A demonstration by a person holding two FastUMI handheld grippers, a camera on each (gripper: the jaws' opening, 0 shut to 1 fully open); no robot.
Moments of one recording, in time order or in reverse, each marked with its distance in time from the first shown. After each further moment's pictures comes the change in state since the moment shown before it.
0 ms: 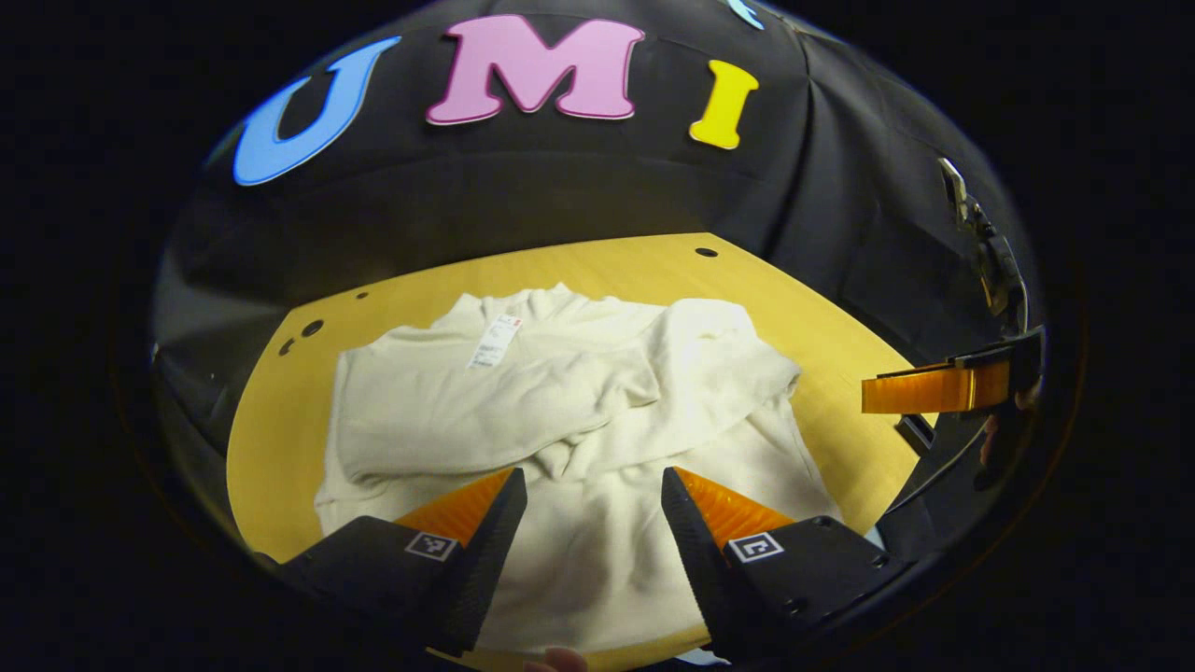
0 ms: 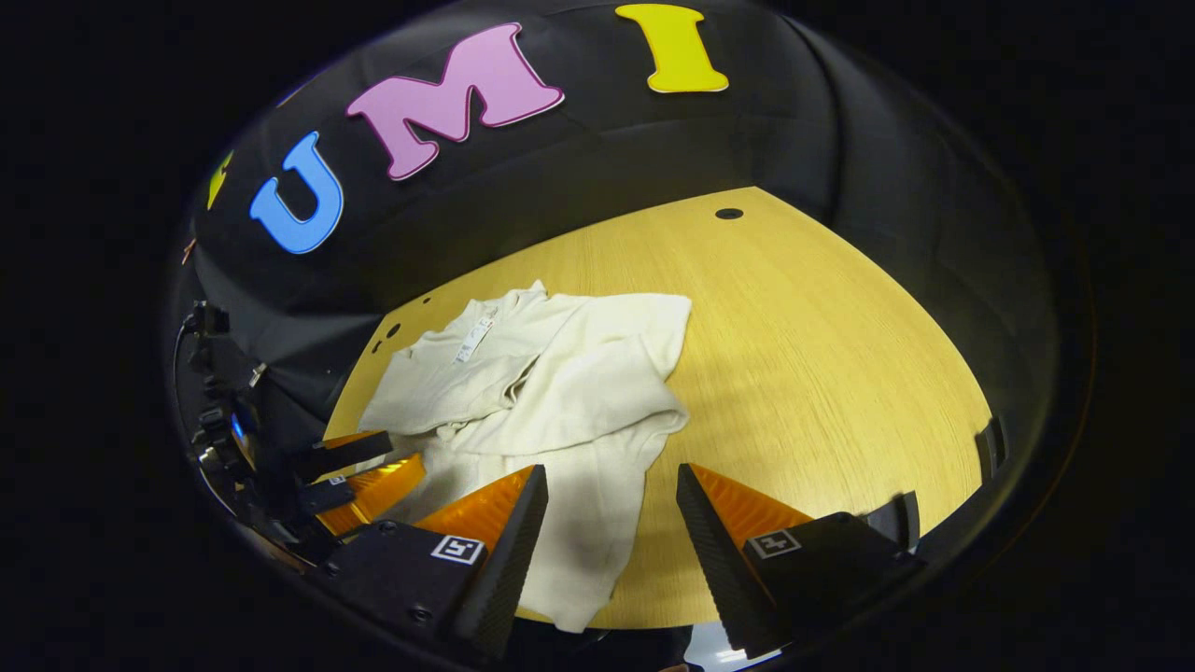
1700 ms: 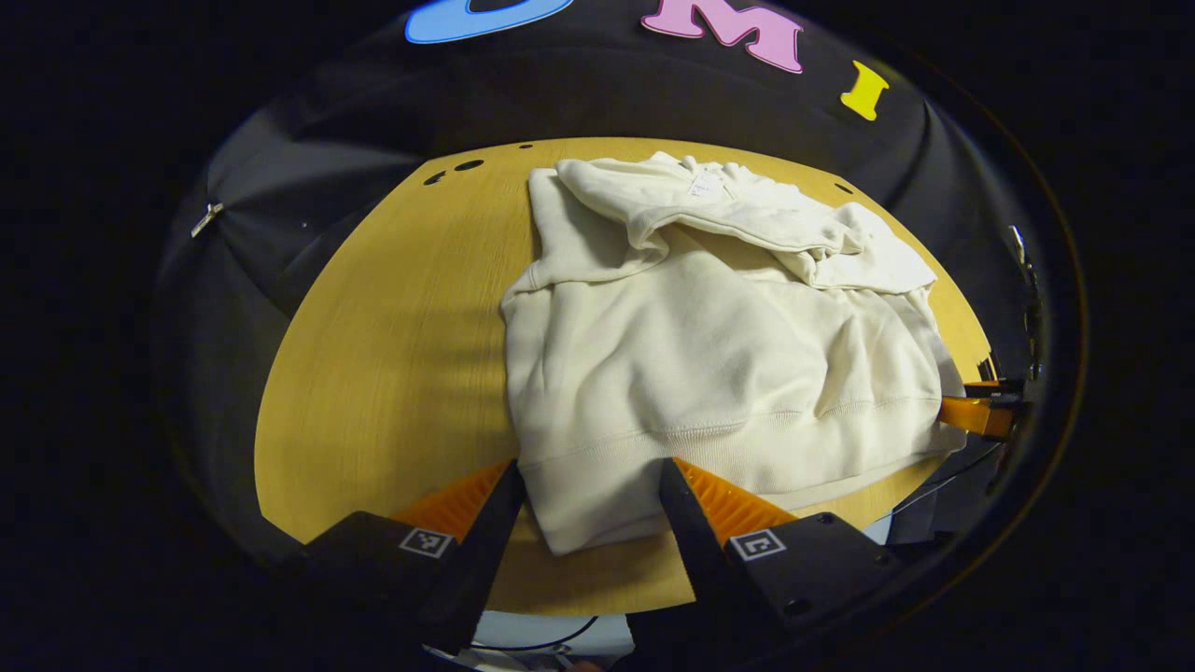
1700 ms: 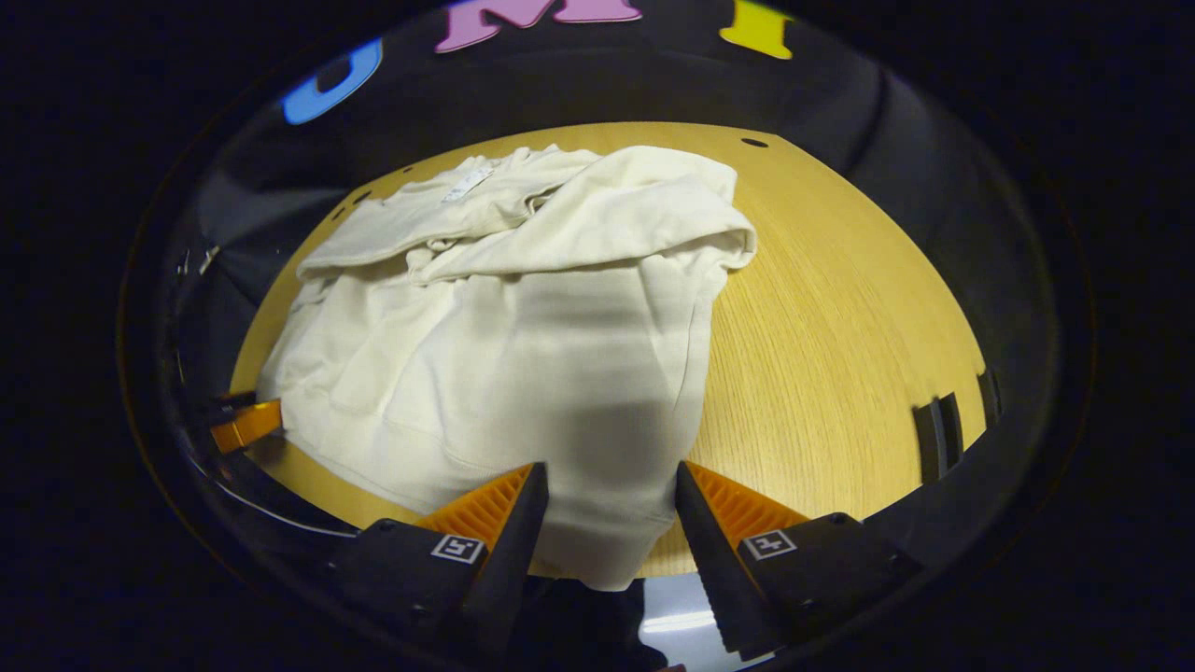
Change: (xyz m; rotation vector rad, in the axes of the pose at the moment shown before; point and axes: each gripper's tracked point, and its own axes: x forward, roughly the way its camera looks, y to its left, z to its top) left arm -0.057 0.161 -0.159 -0.197 0.301 0.193; right arm 0.036 0.037 -0.136 -0.250 0.216 -0.164
